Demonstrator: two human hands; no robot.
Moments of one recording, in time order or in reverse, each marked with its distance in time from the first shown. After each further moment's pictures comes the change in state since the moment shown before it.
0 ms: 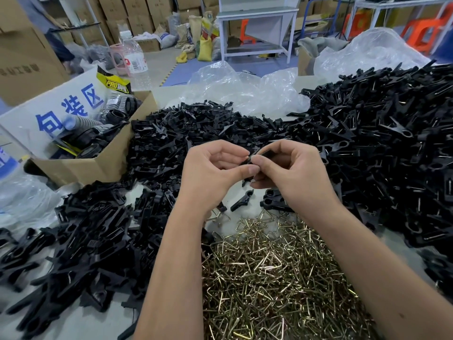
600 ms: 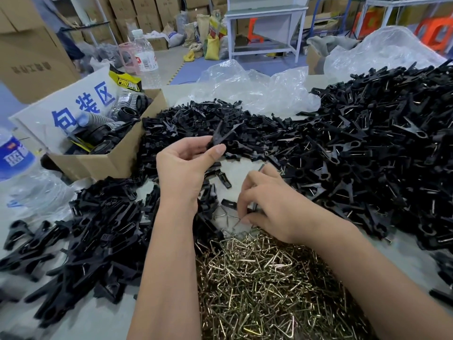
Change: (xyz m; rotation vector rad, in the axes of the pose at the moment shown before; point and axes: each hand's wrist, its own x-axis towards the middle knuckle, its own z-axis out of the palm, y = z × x) left_hand 0.002 -0.008 -0.032 -0.188 0.409 -0.088; right_hand -0.014 0.000 0.021 -1.035 -0.610 -0.199
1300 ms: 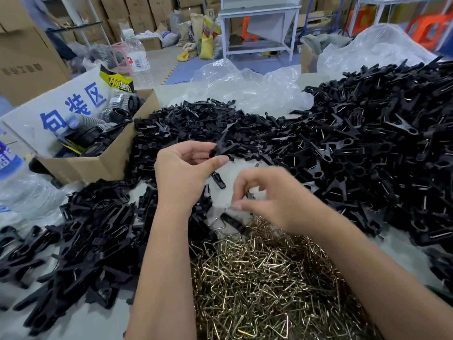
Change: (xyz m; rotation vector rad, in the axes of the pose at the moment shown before) left_hand -0.002 -0.003 0.003 0.234 -0.086 0.088; right_hand -0.003 0.003 -0.008 0.462 0.101 0.078
